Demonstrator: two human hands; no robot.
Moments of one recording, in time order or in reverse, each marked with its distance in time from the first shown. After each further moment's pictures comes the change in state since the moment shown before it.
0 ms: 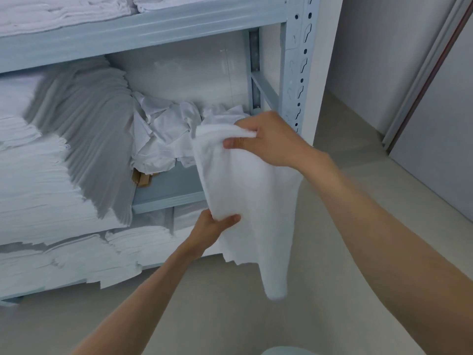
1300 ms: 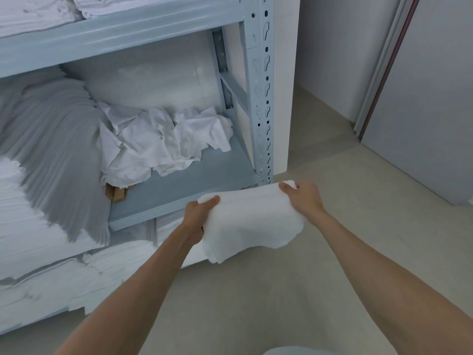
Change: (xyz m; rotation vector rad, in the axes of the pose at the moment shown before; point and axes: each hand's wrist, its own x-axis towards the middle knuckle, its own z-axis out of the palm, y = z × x) left_hand 0.073 0.001 0.019 -0.196 0.219 -0.336; right_hand -0.115 0.189 0.036 0.162 0.448 0.929
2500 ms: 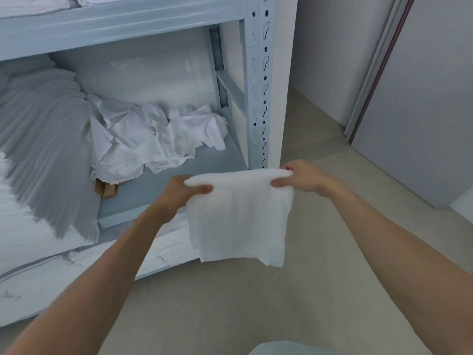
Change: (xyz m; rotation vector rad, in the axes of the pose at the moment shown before) left_hand -0.016 0.063 -0.027 0.394 -0.181 0.284; right_hand 0.015 -0.057 -0.041 -0.309 -0.405 -0.224
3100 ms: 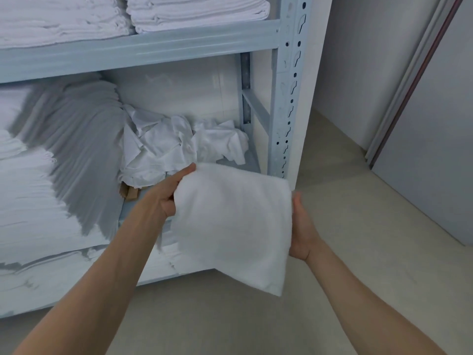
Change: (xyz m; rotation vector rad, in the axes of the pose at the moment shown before) left_hand -0.019 0.034 -0.055 -0.692 -0.048 -0.306; right_hand -0.035 -0.011 0.099 1.519 -0.383 0.203
